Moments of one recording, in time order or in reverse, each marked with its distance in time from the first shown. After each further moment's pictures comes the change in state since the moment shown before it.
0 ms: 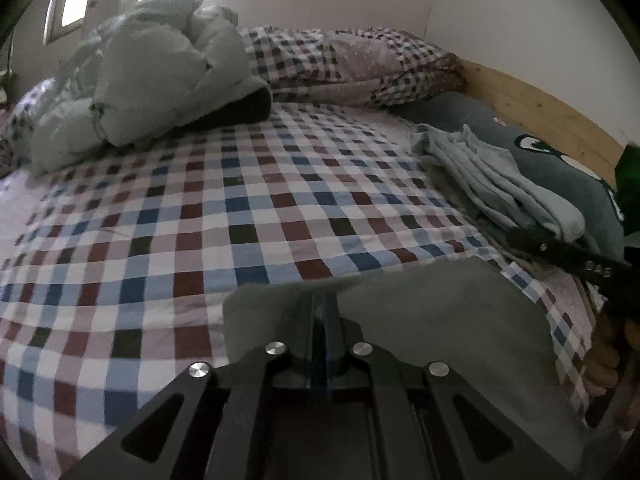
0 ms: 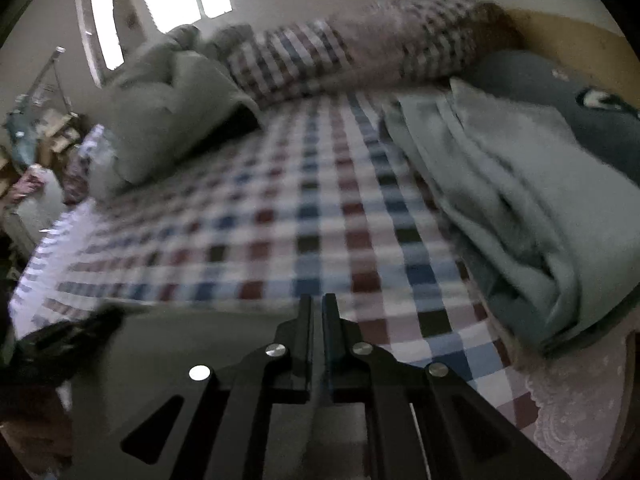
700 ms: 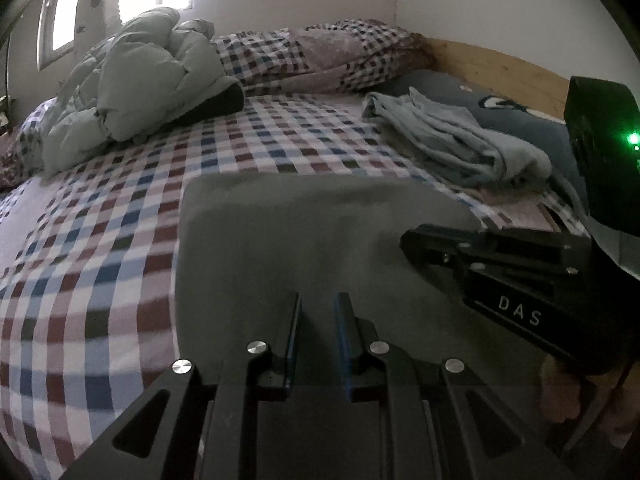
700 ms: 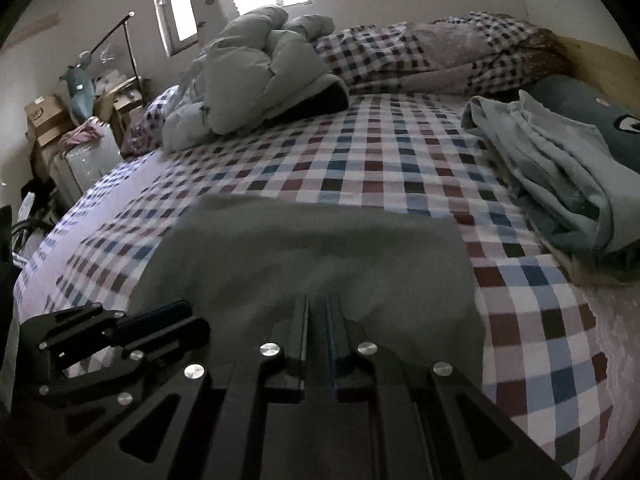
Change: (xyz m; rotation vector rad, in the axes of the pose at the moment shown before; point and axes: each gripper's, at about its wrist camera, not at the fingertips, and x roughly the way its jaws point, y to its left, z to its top) left arm -0.059 -0.063 -0.080 0.087 0.023 0.017; right arm -0.036 0.073 -0.089 -0.159 0.023 0.097
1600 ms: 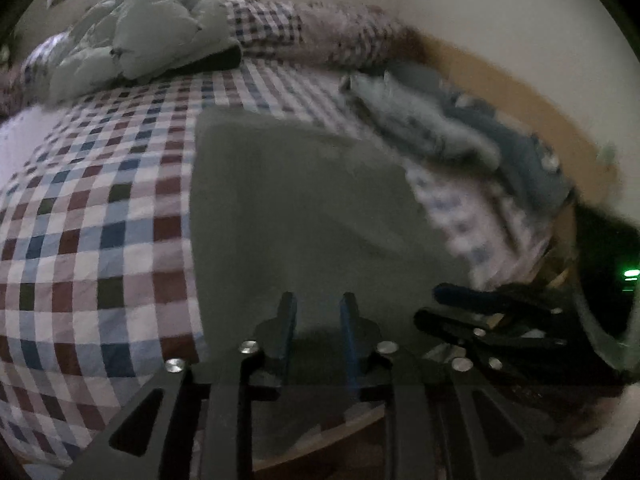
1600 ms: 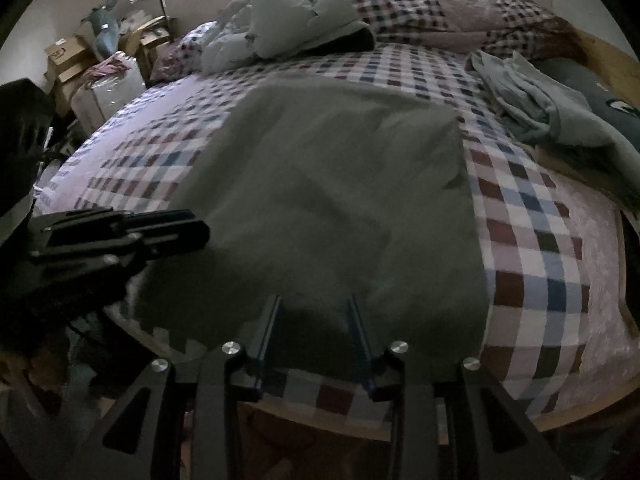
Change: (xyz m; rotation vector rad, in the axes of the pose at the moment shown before) left arm -0.099 0.013 -0.041 -0.188 0.070 -0.184; right arm -0.100 0.029 -0.095 -0.076 0.196 0.041
